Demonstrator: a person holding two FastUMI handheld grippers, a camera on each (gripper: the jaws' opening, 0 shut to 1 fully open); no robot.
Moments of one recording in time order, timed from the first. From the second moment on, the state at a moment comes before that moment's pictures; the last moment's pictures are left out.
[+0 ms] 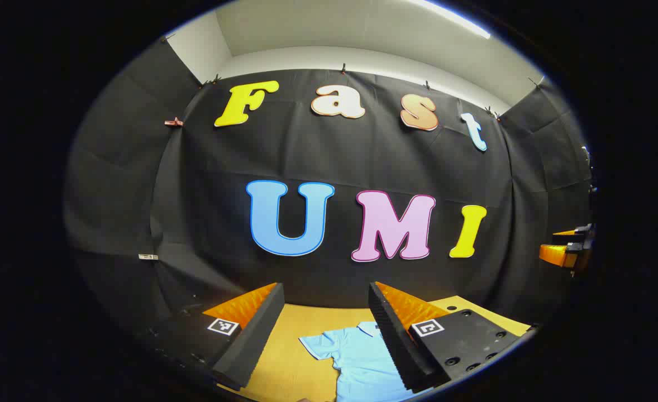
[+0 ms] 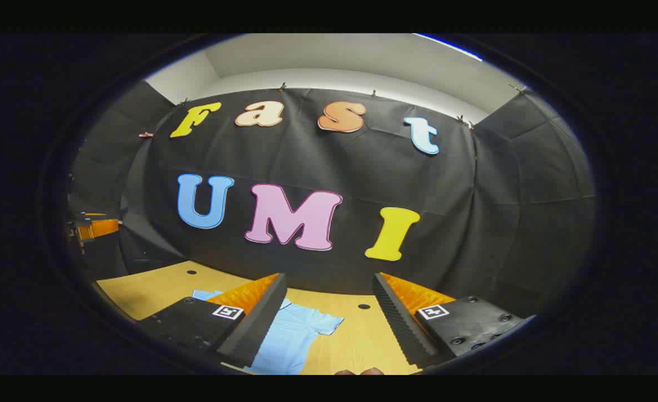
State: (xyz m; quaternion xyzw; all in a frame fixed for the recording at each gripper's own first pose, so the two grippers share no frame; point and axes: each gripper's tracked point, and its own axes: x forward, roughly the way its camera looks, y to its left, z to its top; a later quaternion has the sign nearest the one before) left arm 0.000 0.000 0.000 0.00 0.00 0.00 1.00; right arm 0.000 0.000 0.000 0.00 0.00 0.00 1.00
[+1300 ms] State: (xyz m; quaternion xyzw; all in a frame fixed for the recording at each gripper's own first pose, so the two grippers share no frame) left arm -0.013 0.022 0.012 -0.01 0.00 0.00 1.00; right arm 0.033 0.035 -0.001 -0.01 0.01 0.04 1.00
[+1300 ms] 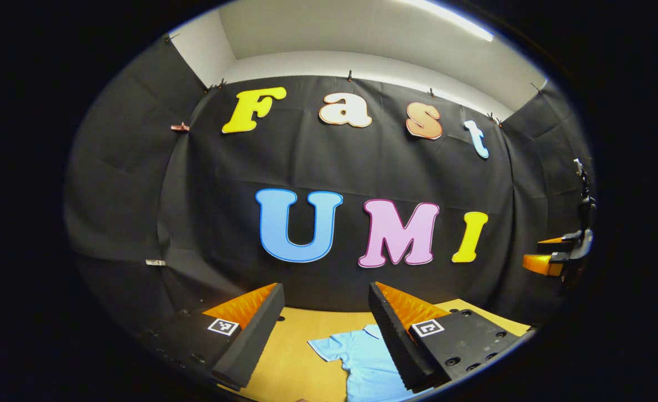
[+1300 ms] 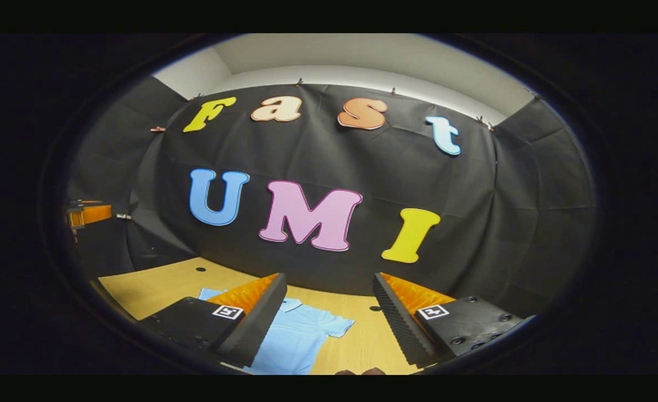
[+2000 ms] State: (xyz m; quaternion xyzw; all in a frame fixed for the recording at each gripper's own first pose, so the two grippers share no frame) left arm 0.069 -0.038 -0.007 0.01 0.03 0.02 1.00; right arm 0.217 -0.004 -0.129 0.01 0.13 0.10 0.99
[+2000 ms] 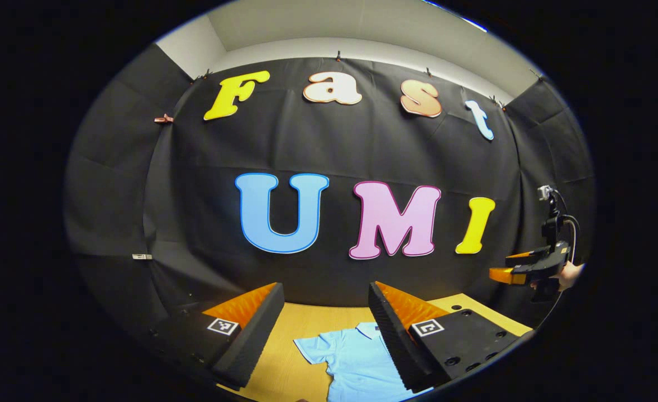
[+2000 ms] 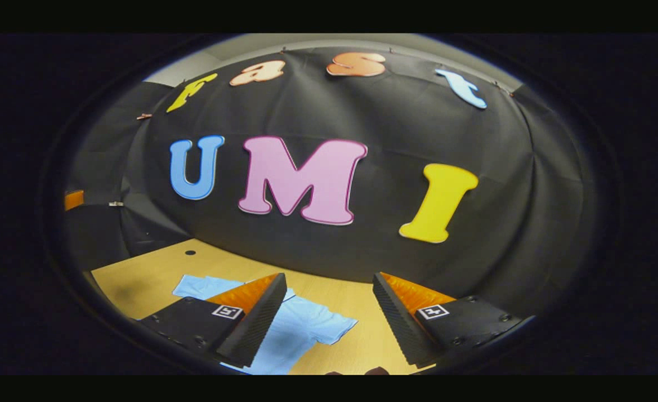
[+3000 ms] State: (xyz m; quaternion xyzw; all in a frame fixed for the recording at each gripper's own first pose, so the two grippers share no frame) left arm 0.138 -0.087 -0.096 0.05 0.17 0.08 0.98; right arm 0.334 -0.011 -0.495 0.13 0.45 0.10 0.88
